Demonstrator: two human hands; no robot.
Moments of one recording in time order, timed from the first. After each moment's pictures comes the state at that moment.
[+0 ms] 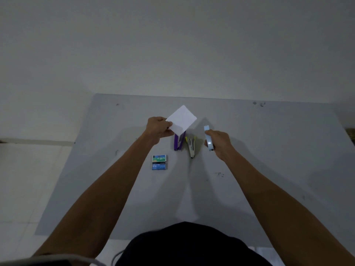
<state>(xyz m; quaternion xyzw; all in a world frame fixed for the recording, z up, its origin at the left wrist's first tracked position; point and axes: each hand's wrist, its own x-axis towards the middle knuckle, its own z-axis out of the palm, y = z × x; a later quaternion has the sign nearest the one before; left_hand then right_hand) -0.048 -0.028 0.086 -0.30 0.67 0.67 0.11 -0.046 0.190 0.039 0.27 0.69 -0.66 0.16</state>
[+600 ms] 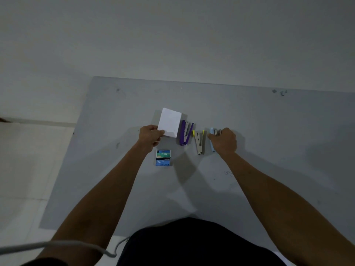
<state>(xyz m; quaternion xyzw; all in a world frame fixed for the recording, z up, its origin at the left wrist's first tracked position) -0.037 -0.072 0.009 -0.41 0.69 0.58 0.14 -0.062 0.175 -0.019 0.23 0.91 -0.32 0.12</state>
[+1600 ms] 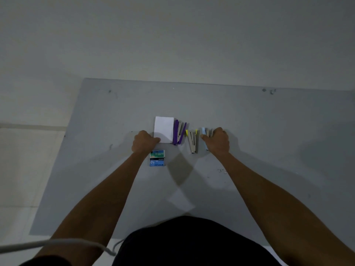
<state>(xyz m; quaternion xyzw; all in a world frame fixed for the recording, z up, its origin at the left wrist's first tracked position) -0.027 -0.068 -0.009 -0.35 0.85 0.36 0.18 -0.053 0.180 -0.012 0.18 0.92 -0.33 0.14</state>
